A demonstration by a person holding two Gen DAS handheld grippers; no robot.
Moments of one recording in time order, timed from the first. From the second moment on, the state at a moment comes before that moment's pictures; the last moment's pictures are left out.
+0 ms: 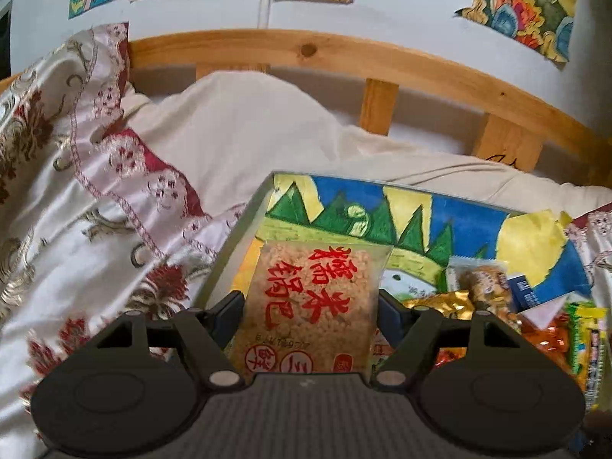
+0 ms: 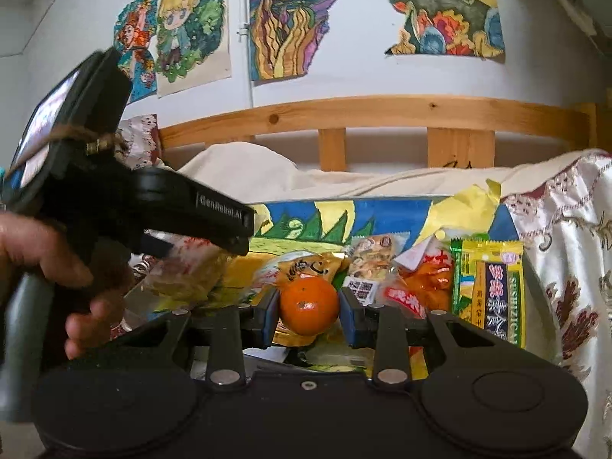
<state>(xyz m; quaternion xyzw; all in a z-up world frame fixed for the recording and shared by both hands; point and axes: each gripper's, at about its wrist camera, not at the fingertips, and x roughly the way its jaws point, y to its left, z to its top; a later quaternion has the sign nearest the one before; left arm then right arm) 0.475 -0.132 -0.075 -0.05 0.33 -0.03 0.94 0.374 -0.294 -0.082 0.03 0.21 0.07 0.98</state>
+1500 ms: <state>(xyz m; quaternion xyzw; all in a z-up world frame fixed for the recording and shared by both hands) 0.470 -0.140 -0.104 -0.04 0.33 0.00 0.94 0.379 -0.277 -0.097 -0.01 0.22 0.06 0.97</state>
